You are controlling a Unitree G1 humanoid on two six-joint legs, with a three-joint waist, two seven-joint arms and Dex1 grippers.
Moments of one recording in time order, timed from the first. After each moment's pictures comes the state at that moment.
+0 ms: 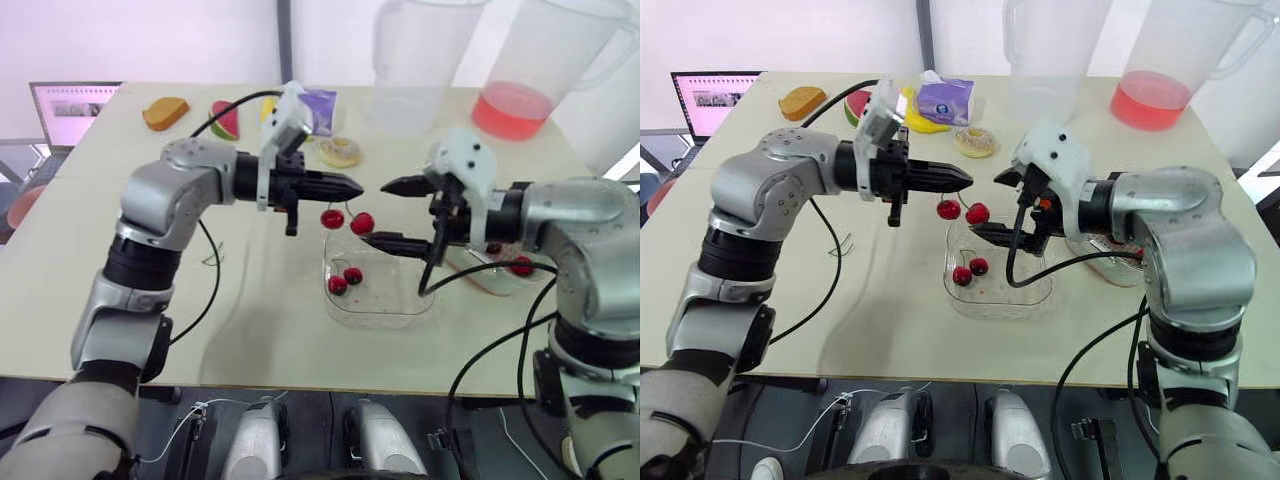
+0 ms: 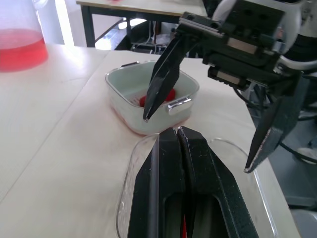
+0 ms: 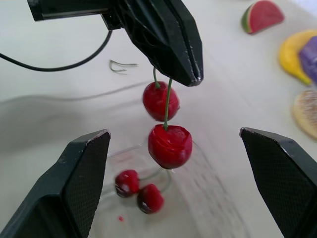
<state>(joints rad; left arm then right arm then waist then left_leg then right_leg) -0.98 0.51 -0.15 0.06 -0.55 0.72 -1.20 -0.77 -0.61 -0.06 -0.60 0.20 1.38 1.13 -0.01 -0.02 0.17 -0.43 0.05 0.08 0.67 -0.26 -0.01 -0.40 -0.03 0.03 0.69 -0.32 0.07</state>
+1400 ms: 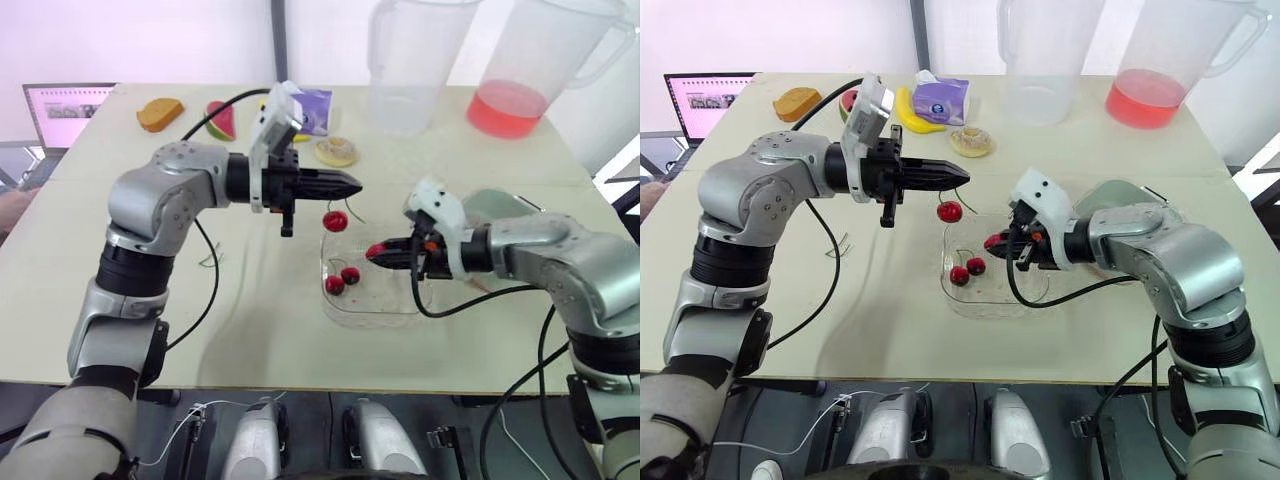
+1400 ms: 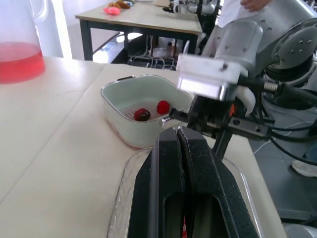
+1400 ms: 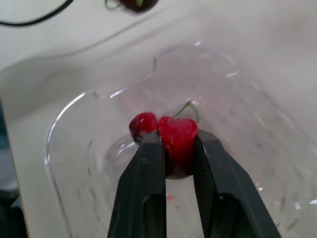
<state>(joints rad) -0.95 0.51 -0.12 0.00 -0.60 0.76 -1.13 -0.65 -0.73 -0.01 -0.50 0.59 1.32 0.79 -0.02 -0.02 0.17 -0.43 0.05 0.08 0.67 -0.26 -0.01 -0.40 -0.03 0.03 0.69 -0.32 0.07</state>
